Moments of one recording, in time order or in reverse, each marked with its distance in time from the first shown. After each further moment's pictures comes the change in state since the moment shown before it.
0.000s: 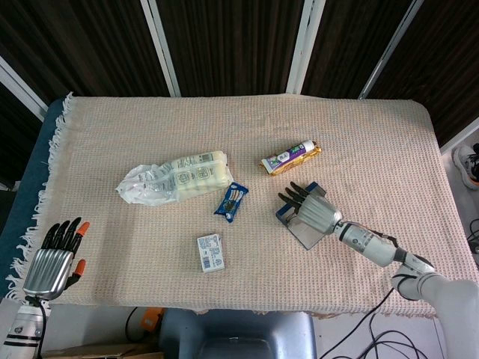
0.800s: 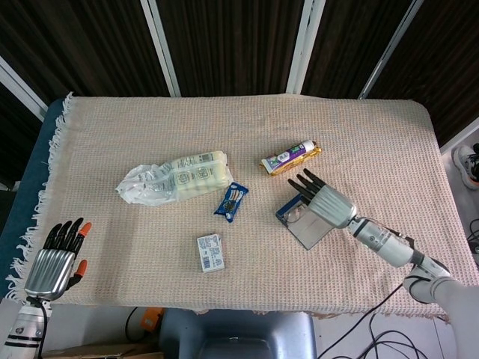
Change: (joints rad) left arm -0.001 0.000 0.005 -0.002 0.013 0.006 -0.002; right arm -0.069 0.046 0.029 0.005 0.048 0.183 0.092
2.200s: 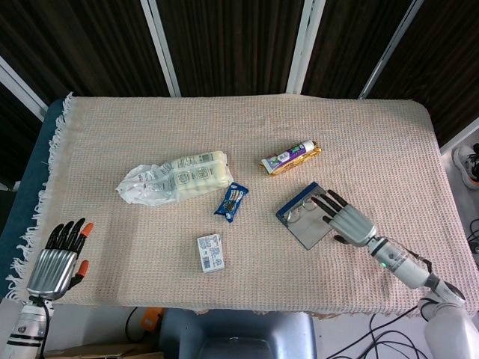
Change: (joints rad) left arm -0.007 -0.007 -0.001 -0.001 -0.011 -0.016 0.016; right arm -0.164 -0.239 -0.101 0.483 -0.021 0.088 0.460
